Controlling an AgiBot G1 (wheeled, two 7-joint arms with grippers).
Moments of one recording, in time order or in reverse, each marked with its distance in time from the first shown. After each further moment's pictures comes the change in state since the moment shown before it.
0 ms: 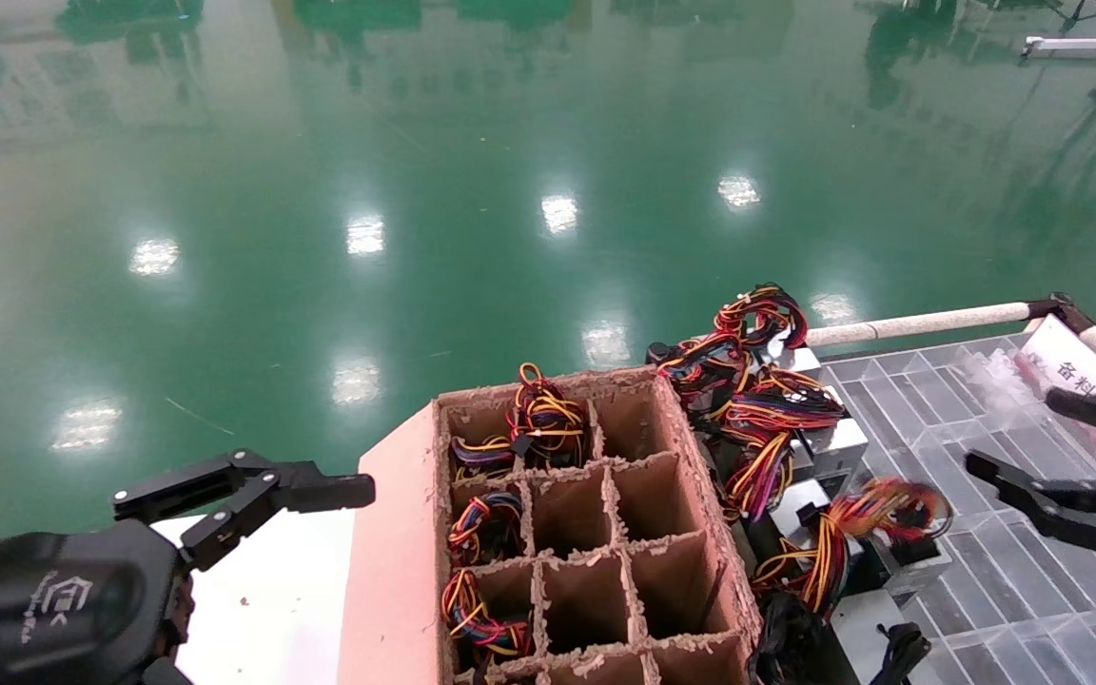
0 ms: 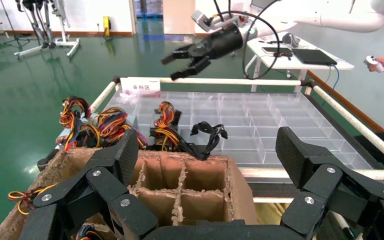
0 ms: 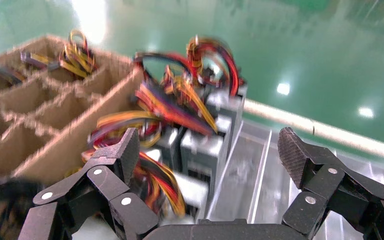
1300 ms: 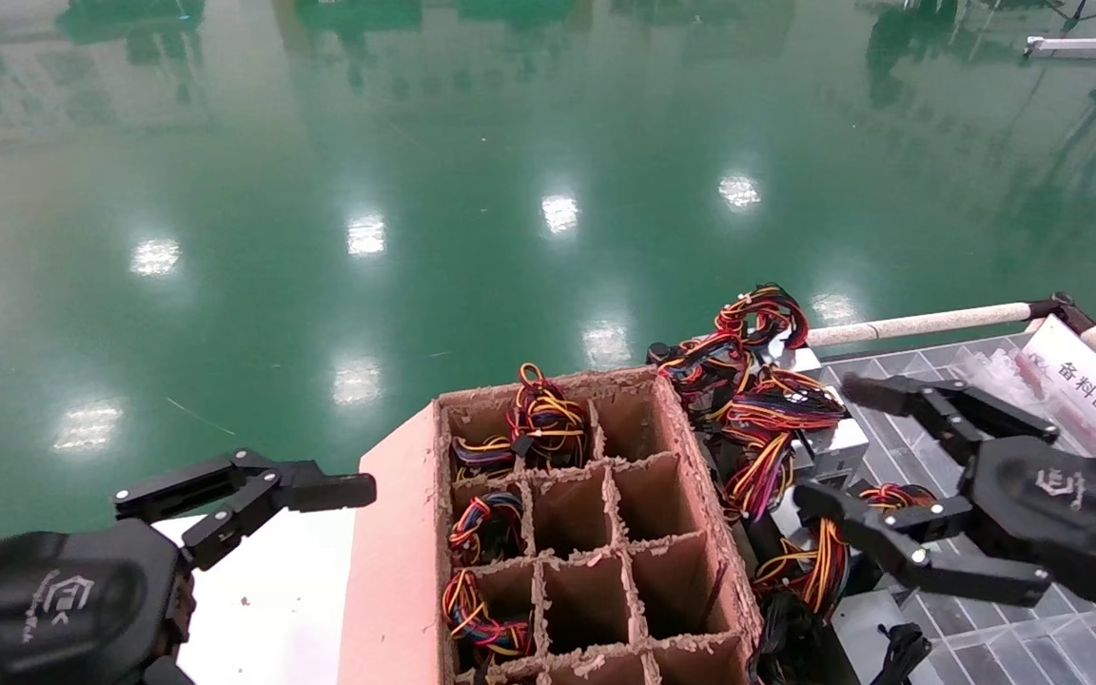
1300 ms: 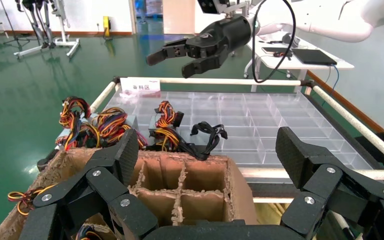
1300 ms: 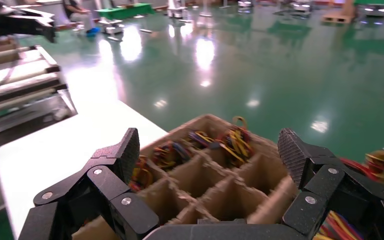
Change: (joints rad) left arm 0.000 0.000 0.000 0.001 0.000 0.000 0.000; right arm 0.122 -0.079 -0.078 0.169 0.064 -0.216 0.136
